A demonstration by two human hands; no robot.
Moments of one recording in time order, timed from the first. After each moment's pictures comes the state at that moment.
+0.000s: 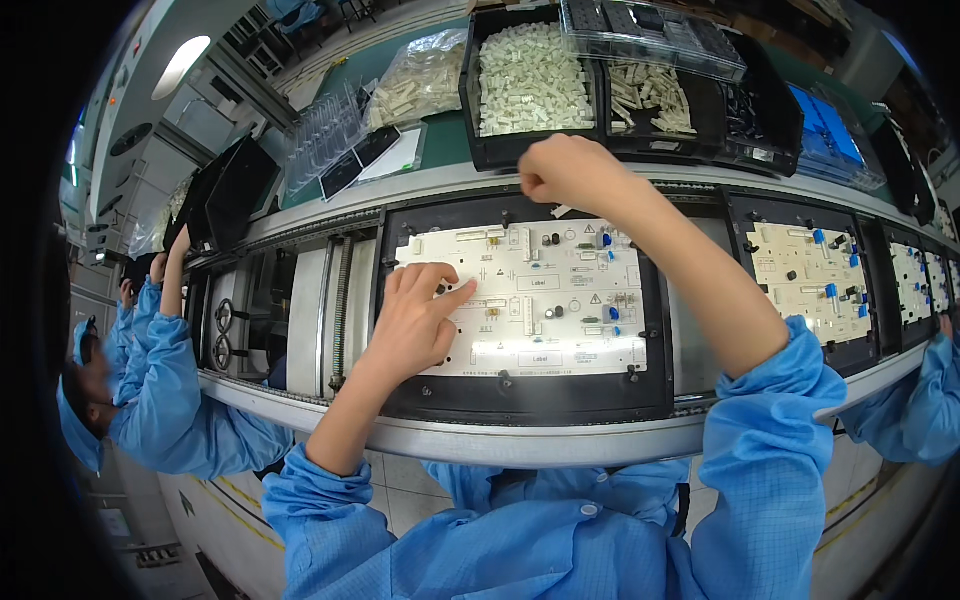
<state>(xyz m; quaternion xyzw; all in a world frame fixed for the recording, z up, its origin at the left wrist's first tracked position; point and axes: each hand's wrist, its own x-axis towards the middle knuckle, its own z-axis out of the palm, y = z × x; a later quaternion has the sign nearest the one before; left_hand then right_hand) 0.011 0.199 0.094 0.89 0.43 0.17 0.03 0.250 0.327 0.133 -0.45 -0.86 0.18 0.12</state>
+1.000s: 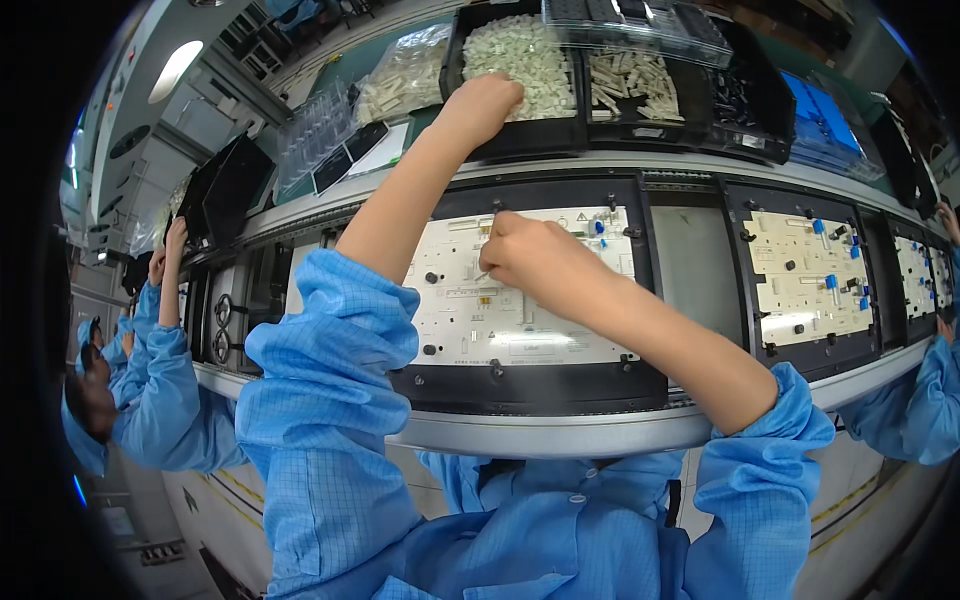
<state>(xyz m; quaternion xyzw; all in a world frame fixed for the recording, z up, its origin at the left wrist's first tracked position) 0.122 0.424 0.109 0.90 0.40 0.14 -0.13 0.250 0.235 0.107 -0.35 -0.87 0.24 0.26</state>
